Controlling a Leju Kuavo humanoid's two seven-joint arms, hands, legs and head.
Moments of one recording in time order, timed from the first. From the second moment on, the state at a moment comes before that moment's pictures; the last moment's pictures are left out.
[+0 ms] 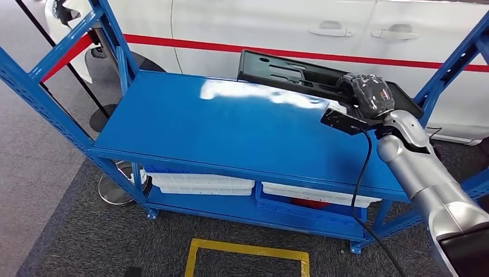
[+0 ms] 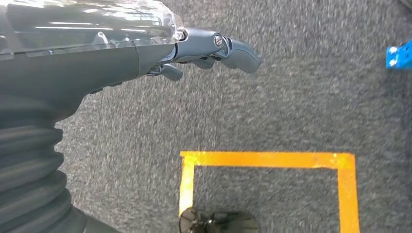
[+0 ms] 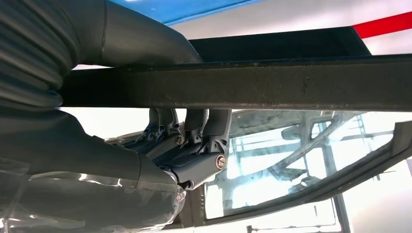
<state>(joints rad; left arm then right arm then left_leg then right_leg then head) -0.11 0.02 -1.14 -0.15 1.29 0.46 -0.46 -1.02 -0.26 0.71 -0.77 0.55 -0.41 -0.36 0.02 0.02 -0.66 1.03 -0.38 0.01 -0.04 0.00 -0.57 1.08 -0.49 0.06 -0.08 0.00</state>
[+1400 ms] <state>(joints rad) -0.11 0.01 -1.15 -0.15 1.31 0.47 -0.46 -1.04 -0.15 0.73 -0.69 0.59 -0.42 -0.36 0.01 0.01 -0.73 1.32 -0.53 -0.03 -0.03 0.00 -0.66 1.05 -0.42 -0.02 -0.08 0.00</state>
